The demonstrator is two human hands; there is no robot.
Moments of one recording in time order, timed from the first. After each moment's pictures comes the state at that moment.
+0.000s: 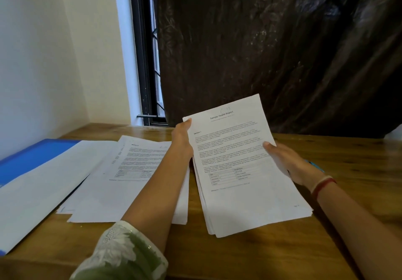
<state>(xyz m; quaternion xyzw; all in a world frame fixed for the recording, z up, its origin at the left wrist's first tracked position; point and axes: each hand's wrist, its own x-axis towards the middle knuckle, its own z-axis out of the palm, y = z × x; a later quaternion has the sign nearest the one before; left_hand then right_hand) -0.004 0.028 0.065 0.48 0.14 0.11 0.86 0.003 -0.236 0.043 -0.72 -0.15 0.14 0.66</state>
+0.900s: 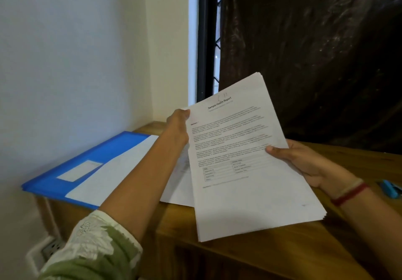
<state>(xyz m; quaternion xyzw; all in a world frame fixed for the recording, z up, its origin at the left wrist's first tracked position) -0.108 0.168 0.113 0.53 0.22 0.23 0.79 -0.078 -0.117 0.090 -0.64 -0.24 0.29 0.67</state>
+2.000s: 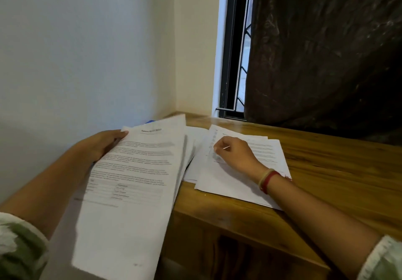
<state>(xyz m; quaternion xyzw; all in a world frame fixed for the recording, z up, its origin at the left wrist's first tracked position) -0.258 0.405 0.045 0.66 0.35 0.17 0.65 -0.107 0.083 0.032 -0.84 -0.37 0.00 0.41</state>
